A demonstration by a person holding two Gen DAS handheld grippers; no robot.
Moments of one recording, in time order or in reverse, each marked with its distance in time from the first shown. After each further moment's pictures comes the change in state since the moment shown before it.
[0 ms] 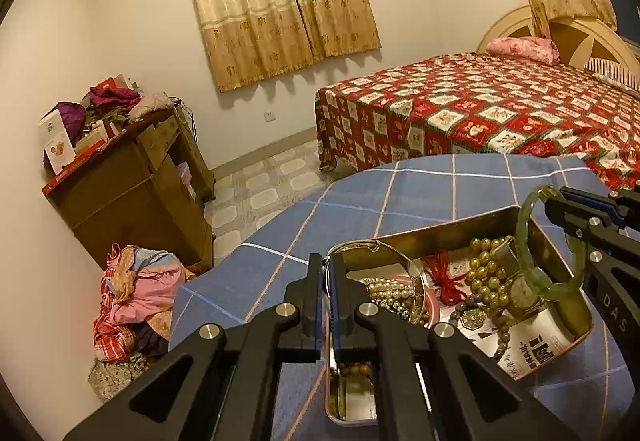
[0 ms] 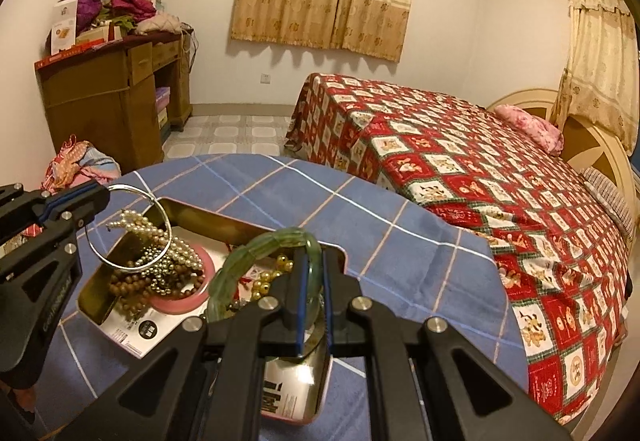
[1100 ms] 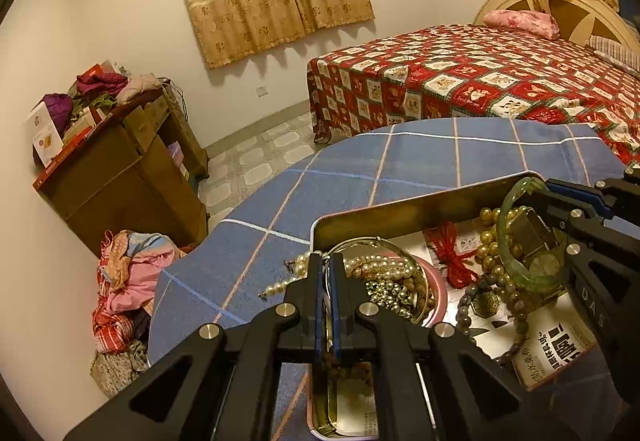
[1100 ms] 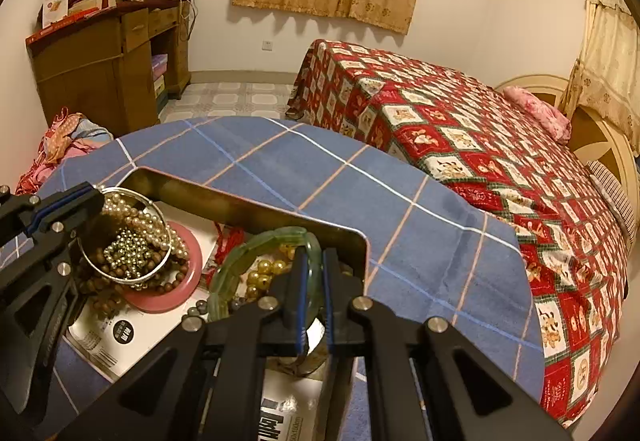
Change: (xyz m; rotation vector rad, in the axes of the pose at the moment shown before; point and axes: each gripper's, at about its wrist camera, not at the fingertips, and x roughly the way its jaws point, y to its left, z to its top) left arm 0.037 -0.011 -0.006 0.023 0.104 -0.013; right arm 0.041 0.009 -0.003 -0.021 0.112 -0.005
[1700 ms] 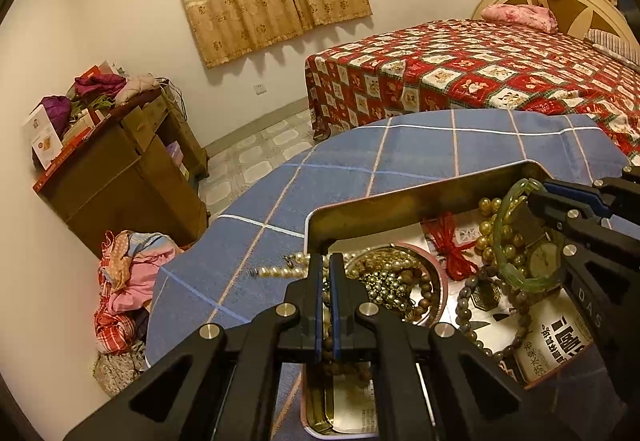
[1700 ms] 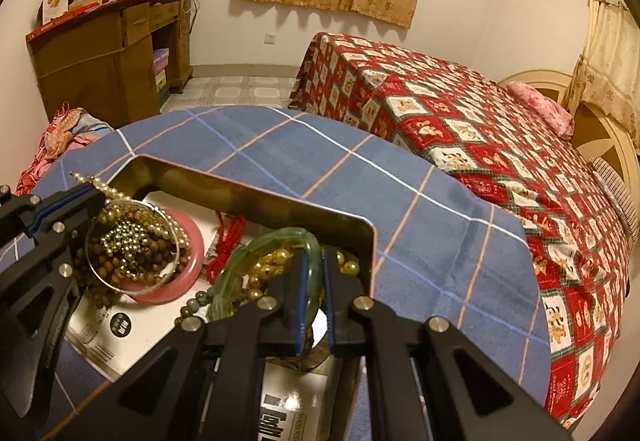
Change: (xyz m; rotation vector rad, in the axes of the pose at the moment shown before) left arm 0.002 -0.007 -0.005 0.018 0.007 0.004; right arm 0.005 0.003 -0.006 -0.001 0.020 0.008
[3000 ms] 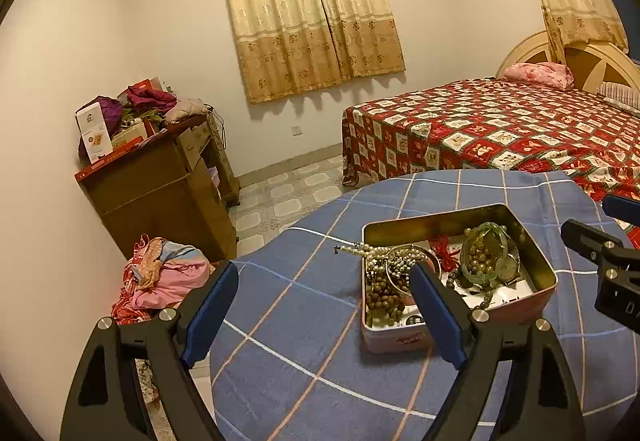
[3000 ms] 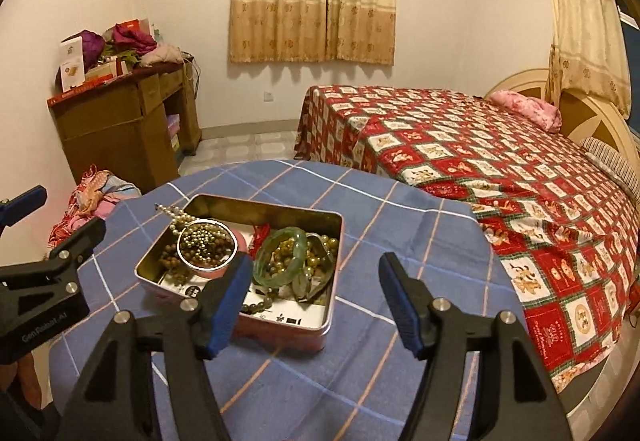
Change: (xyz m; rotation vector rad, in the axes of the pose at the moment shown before) left arm -0.130 0.038 -0.039 -0.119 -0.183 0.085; right arm -0.107 -0.030 -0.039 0.137 -0.200 0.065
